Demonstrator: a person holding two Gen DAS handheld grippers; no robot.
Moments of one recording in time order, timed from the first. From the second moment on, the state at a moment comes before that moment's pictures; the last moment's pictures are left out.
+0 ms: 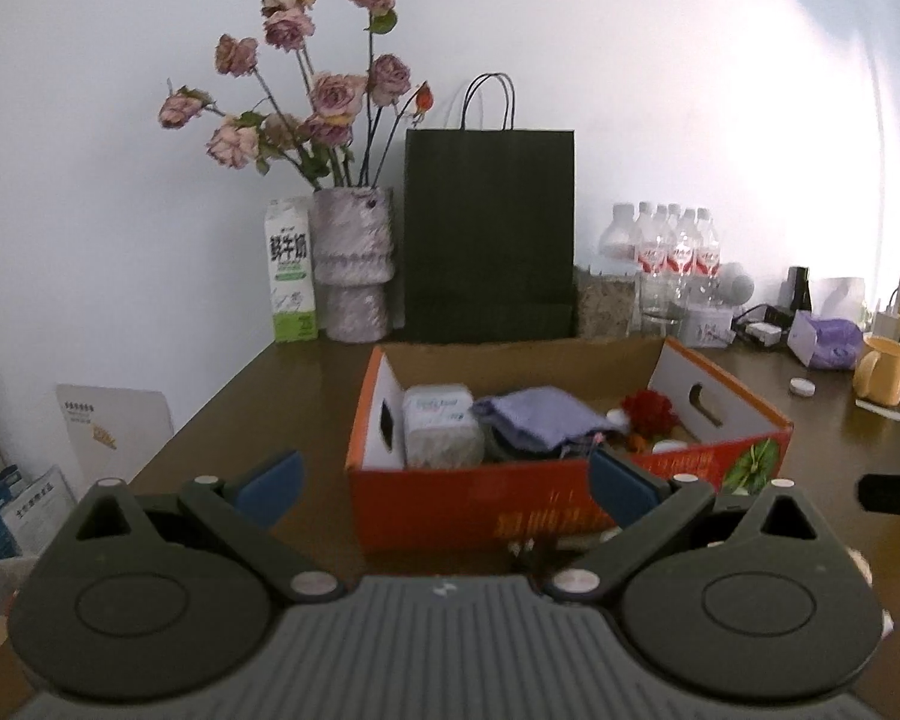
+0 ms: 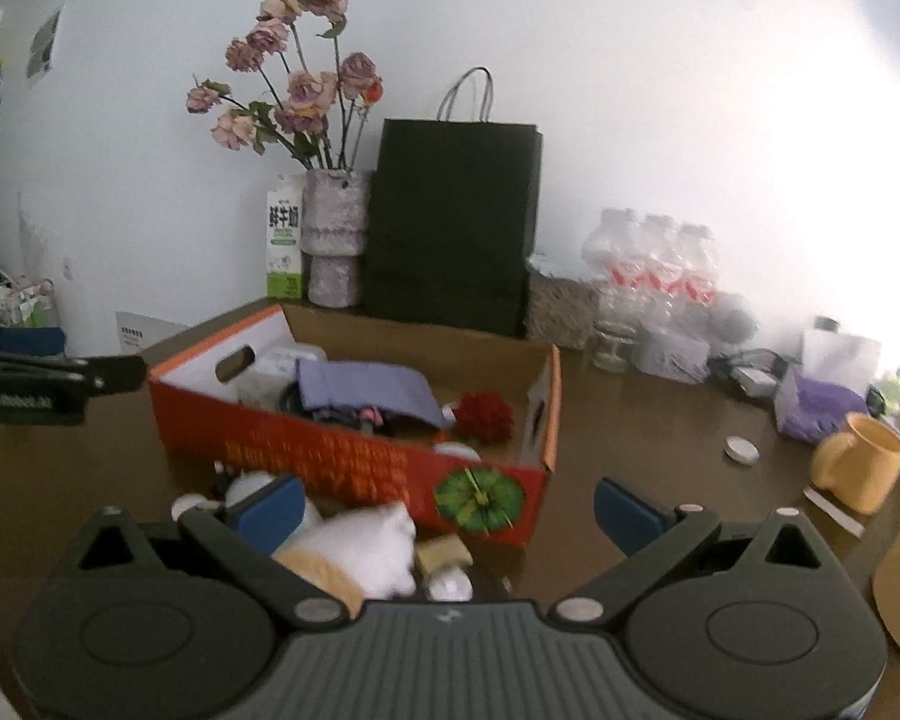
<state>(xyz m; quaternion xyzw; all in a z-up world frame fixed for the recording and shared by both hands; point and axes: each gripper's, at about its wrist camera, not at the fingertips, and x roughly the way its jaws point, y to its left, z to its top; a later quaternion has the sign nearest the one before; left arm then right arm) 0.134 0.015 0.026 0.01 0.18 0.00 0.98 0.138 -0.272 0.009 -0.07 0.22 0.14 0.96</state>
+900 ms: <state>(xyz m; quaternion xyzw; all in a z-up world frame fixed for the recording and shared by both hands) 0.094 0.022 -0.026 0.00 0.25 0.00 0.97 0.101 -0.270 -0.064 -0.08 0.30 0.18 0.93</state>
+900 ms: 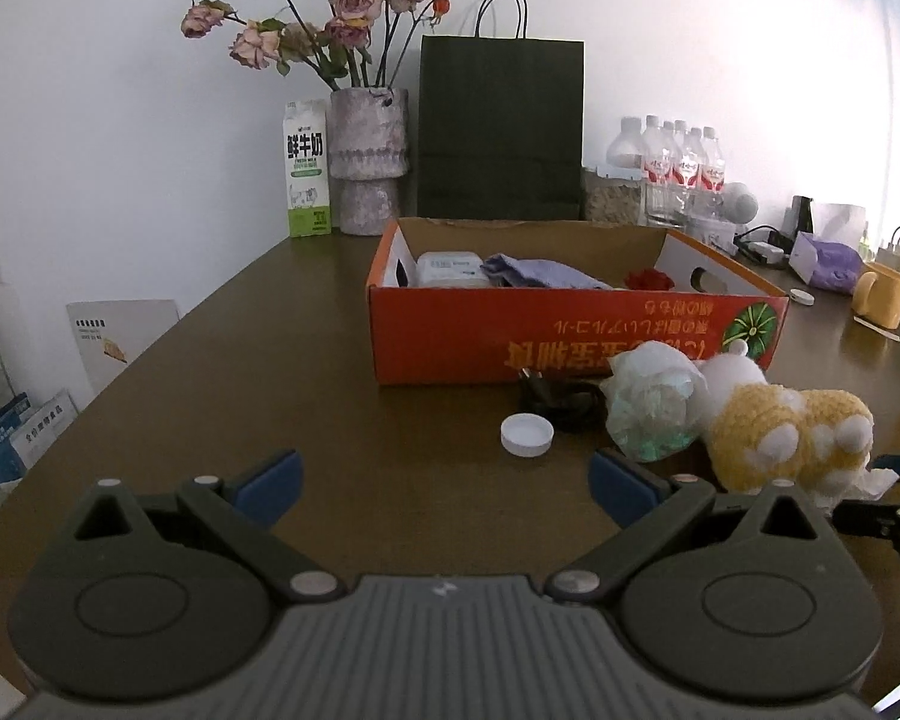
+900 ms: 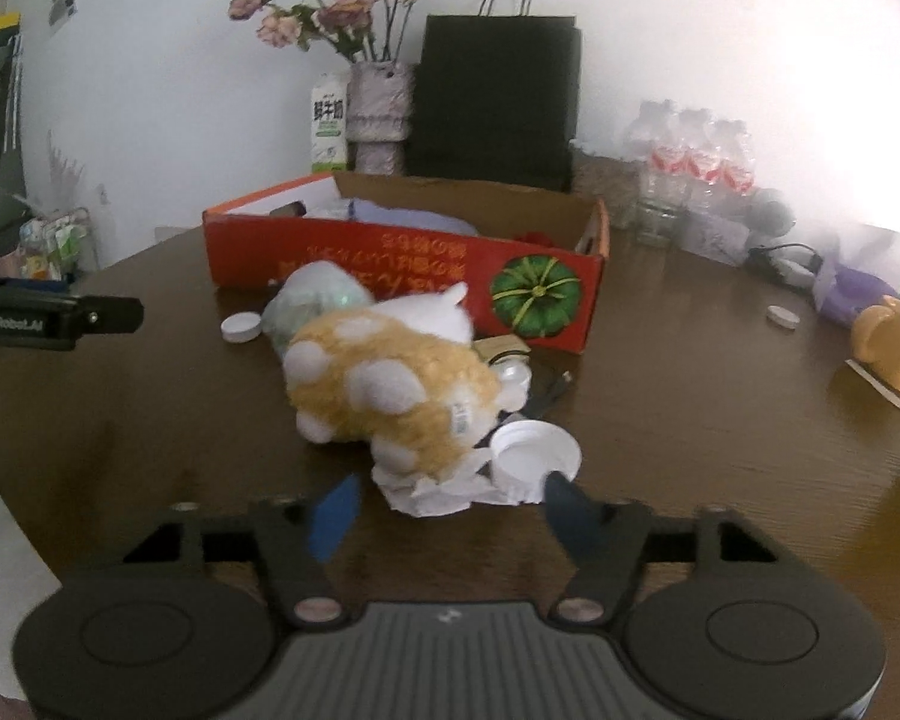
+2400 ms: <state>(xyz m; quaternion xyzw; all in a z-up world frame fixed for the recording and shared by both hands) 0.152 0.007 -0.038 0.01 0.28 0.01 0.96 0.149 -0.310 -0.028 -0.04 0.23 0.13 0.96</state>
